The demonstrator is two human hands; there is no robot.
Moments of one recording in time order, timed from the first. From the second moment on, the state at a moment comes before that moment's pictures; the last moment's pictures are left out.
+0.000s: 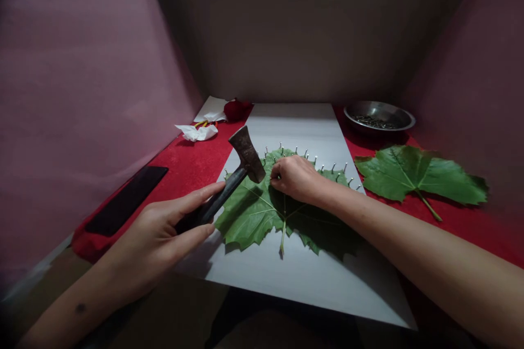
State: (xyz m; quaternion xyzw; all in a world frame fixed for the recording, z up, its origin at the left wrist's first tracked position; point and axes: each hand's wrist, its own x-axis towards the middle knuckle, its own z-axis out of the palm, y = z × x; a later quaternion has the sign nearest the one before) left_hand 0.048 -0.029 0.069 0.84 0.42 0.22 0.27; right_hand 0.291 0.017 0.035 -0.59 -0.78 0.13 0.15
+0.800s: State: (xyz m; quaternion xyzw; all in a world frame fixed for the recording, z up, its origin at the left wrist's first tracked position) left_hand 0.060 -0.025 0.073 0.89 0.36 0.20 0.21; right_hand 0.290 0.019 0.031 -0.60 -0.78 0.10 0.14
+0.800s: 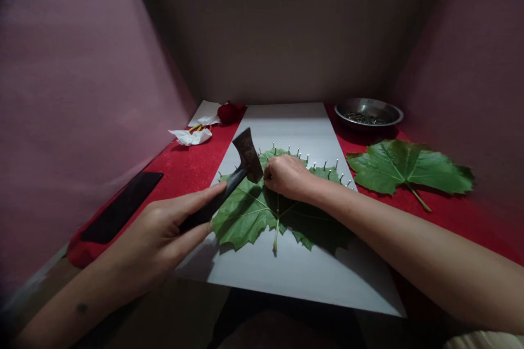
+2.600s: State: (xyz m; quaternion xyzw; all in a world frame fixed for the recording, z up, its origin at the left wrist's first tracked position) left_hand 0.068 -0.038 0.098 0.88 0.34 0.30 0.12; right_hand 0.292 -0.035 0.009 -0.55 -0.82 0.00 0.15
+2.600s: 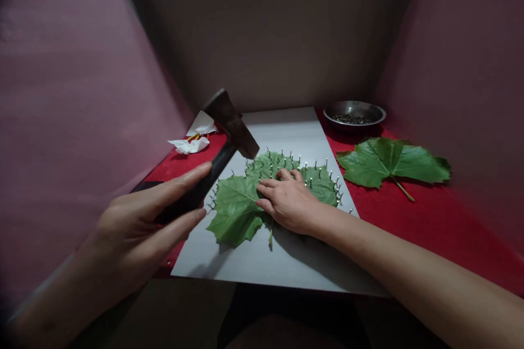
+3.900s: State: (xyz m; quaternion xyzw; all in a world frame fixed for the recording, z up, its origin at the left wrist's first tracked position) left_hand 0.063 -0.040 0.078 0.90 0.34 0.25 0.14; right_hand 0.302 -0.053 0.022 -0.55 -0.82 -0.03 0.18
